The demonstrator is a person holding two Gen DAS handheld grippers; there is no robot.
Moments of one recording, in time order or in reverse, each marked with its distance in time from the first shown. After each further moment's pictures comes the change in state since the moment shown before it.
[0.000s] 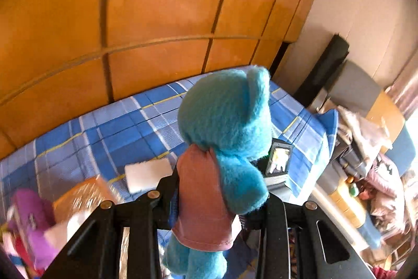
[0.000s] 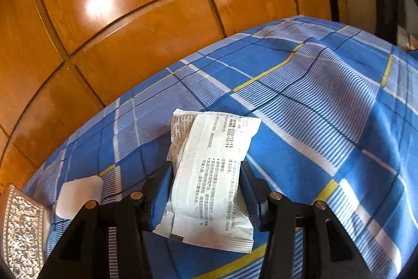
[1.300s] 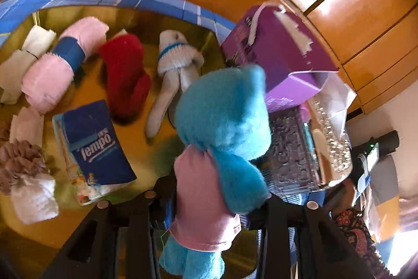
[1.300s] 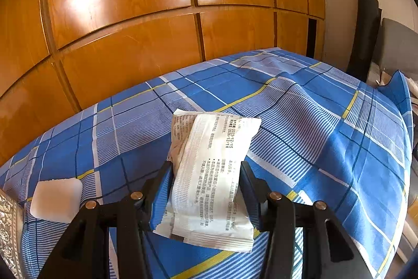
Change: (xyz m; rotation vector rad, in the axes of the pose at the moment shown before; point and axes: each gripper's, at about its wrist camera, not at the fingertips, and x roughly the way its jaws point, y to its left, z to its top) left arm -0.062 0.230 -0.240 -0.657 0.037 0.191; right arm -0.021 0.020 -0.006 -0.104 -0.116 -0.222
